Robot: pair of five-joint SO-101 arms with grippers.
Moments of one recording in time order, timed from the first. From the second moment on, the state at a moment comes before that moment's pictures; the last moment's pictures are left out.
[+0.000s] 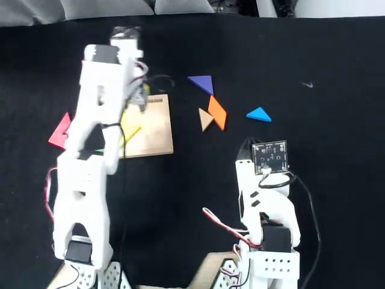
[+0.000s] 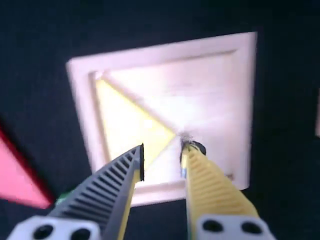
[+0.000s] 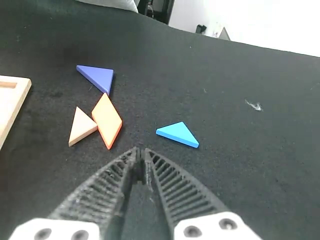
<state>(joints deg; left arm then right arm) 3.6 48.0 -56.6 98.3 4.1 3.1 -103.4 96.7 38.5 12.9</state>
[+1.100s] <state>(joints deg) 2.6 60.2 -69.5 100.3 -2.6 3.1 -103.4 96.7 38.5 12.9</state>
